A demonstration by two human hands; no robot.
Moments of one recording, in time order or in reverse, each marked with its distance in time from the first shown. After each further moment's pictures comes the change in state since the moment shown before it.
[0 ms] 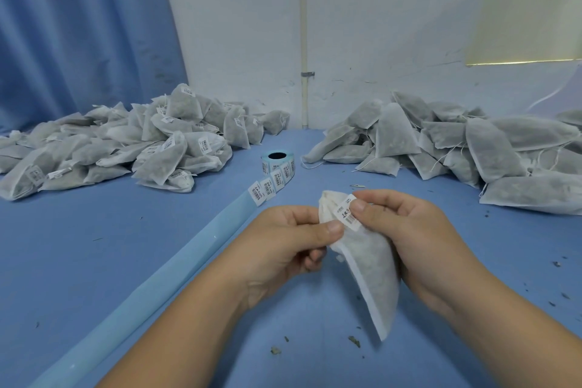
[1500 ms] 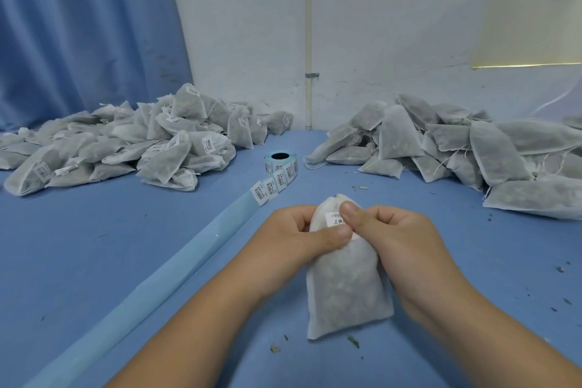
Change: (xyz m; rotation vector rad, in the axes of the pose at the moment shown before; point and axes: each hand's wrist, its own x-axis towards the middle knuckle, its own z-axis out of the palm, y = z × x) left_hand 0.000 -0.008 0.002 0.254 0.102 0.117; right_hand -0.012 0.003 0.014 -0.158 0.043 -0.003
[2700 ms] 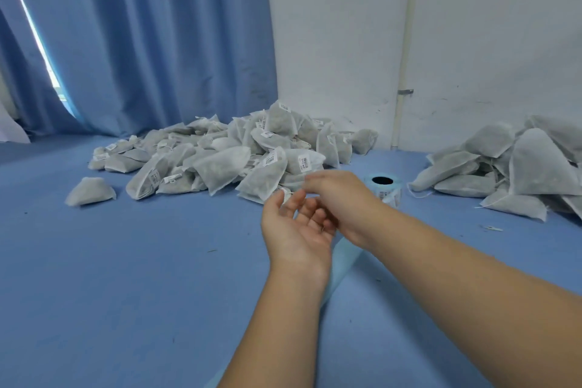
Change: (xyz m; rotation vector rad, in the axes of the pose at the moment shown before) left_hand 0.020 -0.003 -0.124 -1.159 0.742 0.096; right_hand 0.125 -0.018 0.215 -0.058 -0.403 0.112
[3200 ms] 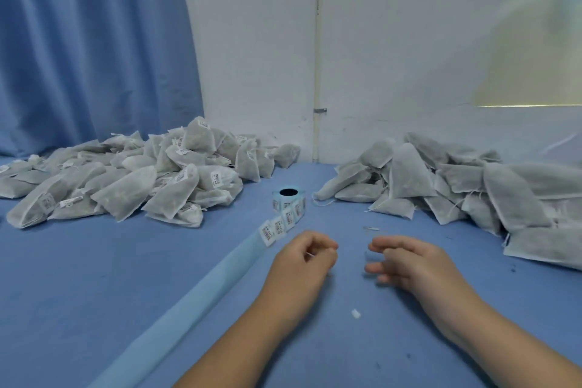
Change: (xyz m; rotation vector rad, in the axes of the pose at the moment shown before) left_hand -0.037 -0.114 0.016 1.258 -0.453 0.221; right_hand -0.130 0.072 -0.205 0.089 0.452 -0.056
